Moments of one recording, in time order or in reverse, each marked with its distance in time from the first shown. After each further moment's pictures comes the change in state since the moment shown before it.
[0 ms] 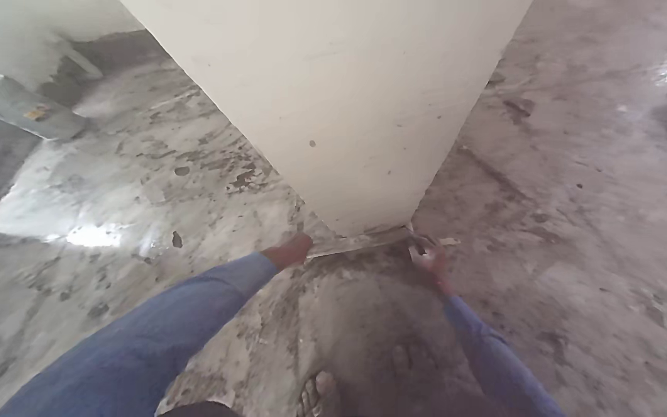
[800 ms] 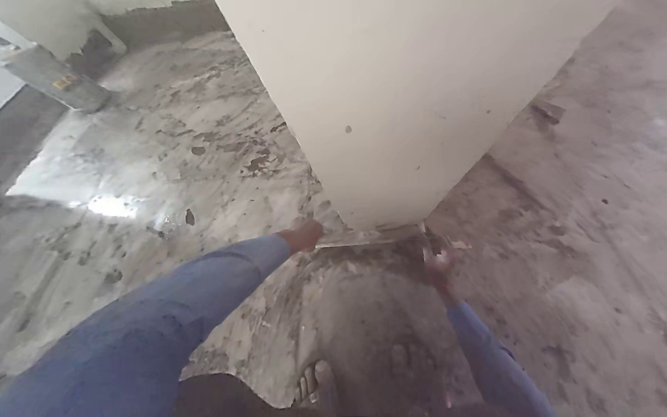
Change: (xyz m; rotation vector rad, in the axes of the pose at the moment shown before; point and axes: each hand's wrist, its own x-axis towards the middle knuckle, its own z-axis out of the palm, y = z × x) left_hand 0.003 -0.005 -0.002 -0.010 0.052 -0.021; right_hand 0.000 -0.017 -0.003 0.248 0.111 0.049
